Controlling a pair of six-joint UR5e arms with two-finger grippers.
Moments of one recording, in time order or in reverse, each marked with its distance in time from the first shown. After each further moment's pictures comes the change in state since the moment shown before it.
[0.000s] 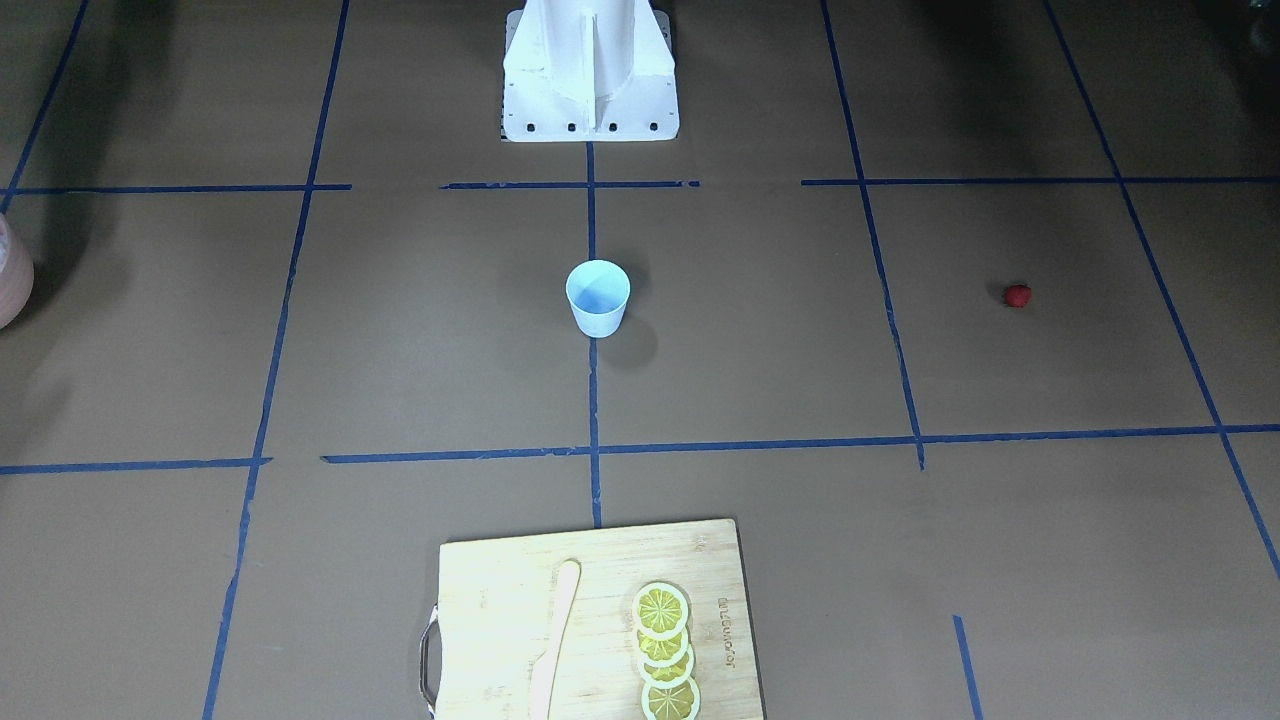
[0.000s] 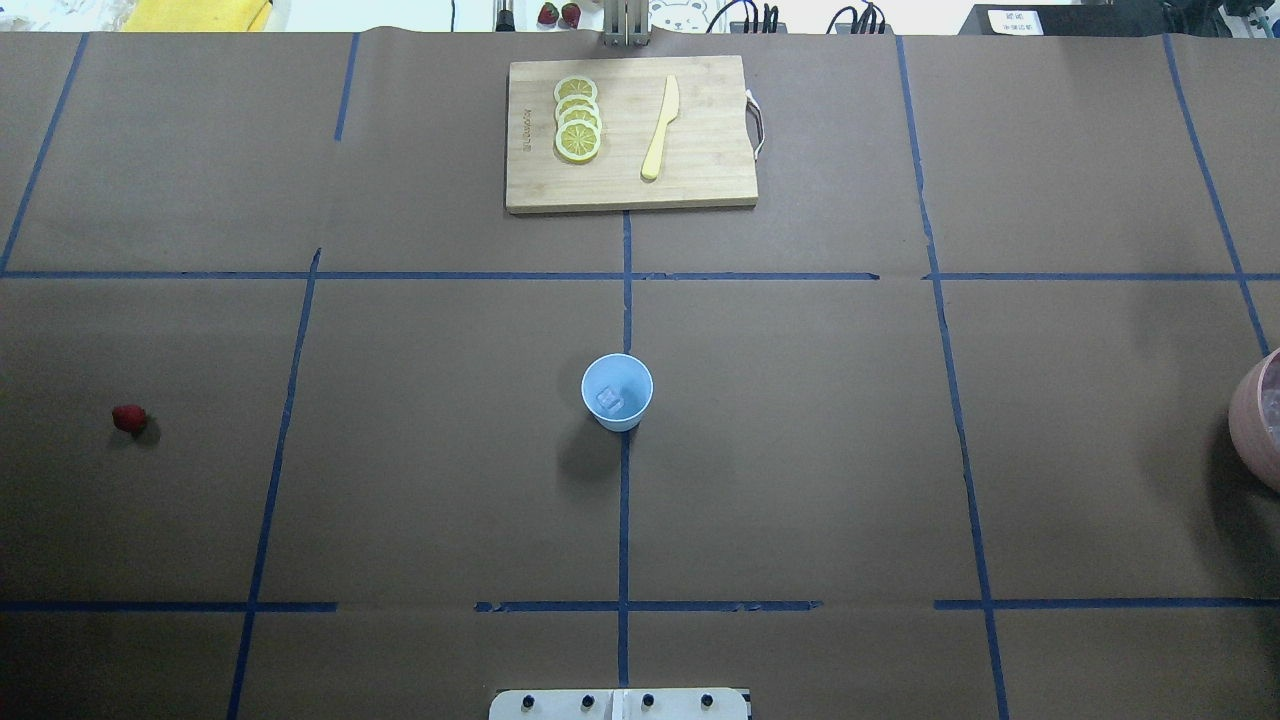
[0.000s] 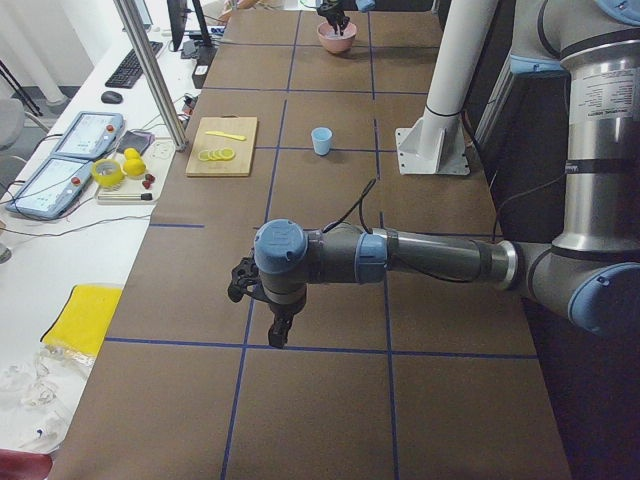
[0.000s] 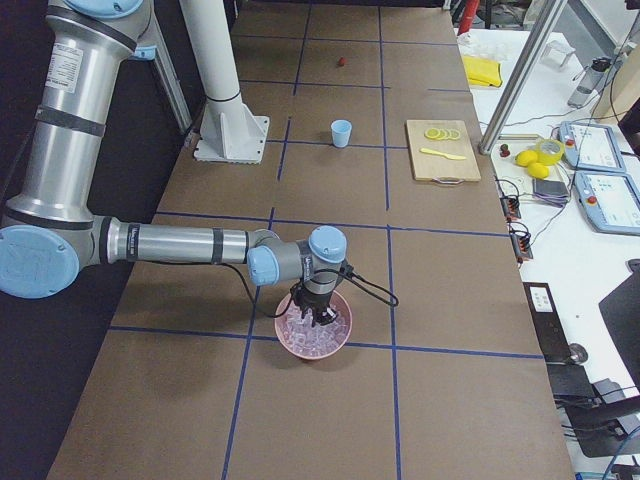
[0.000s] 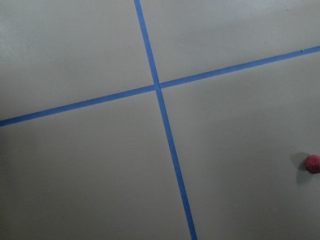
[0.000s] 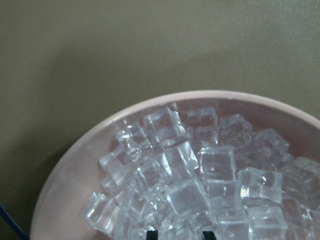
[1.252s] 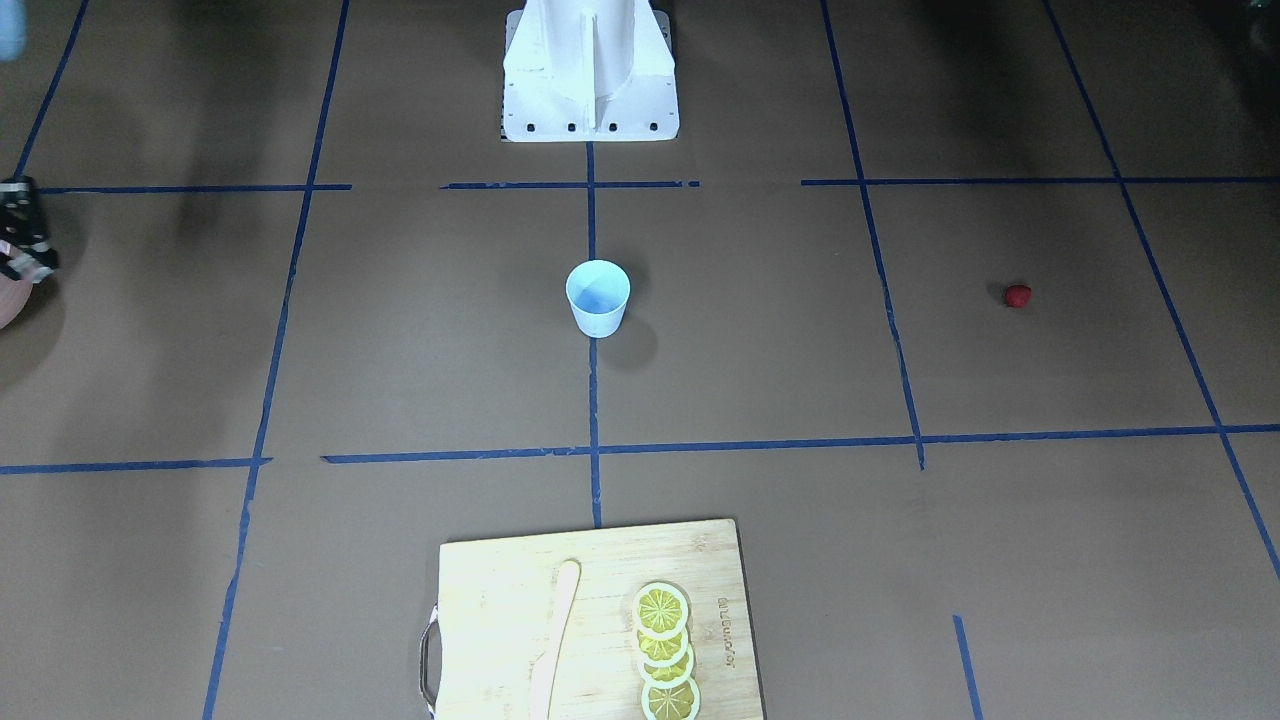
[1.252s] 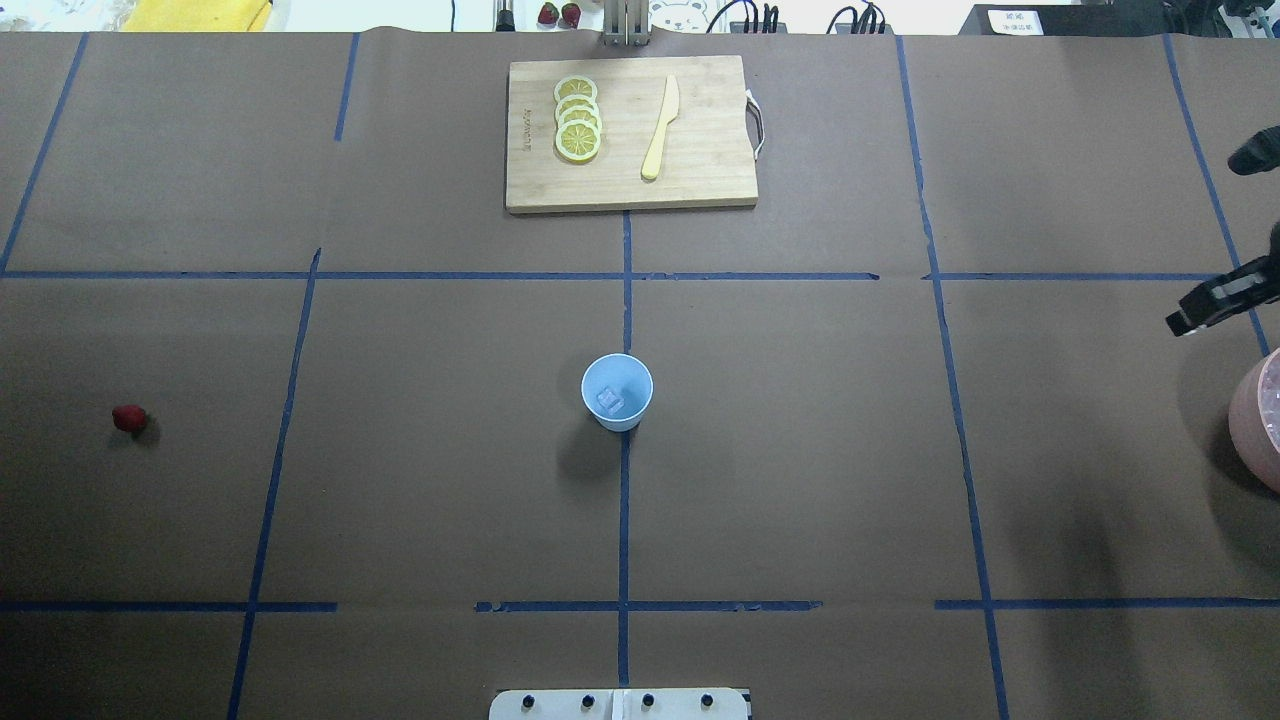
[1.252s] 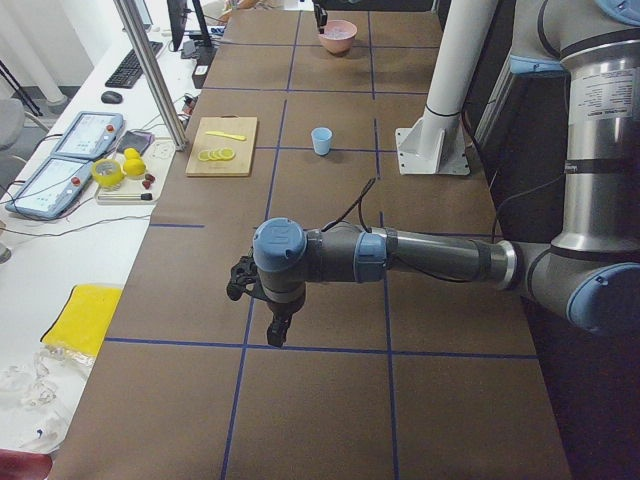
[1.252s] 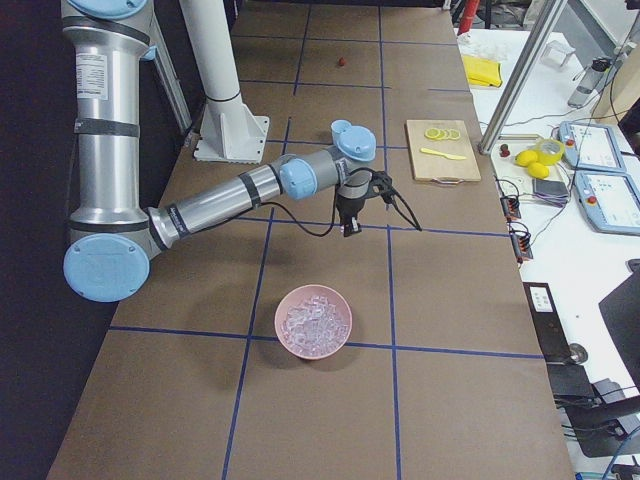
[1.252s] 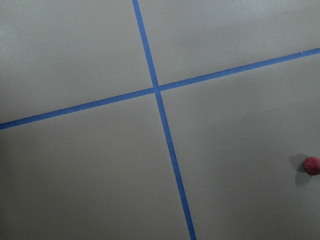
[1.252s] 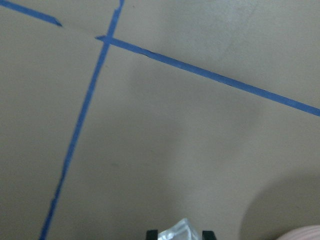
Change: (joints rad) left arm 0.000 -0.004 -0.001 0.000 -0.001 0.000; right arm -0.088 0.281 0.286 -0.238 0.084 0.987
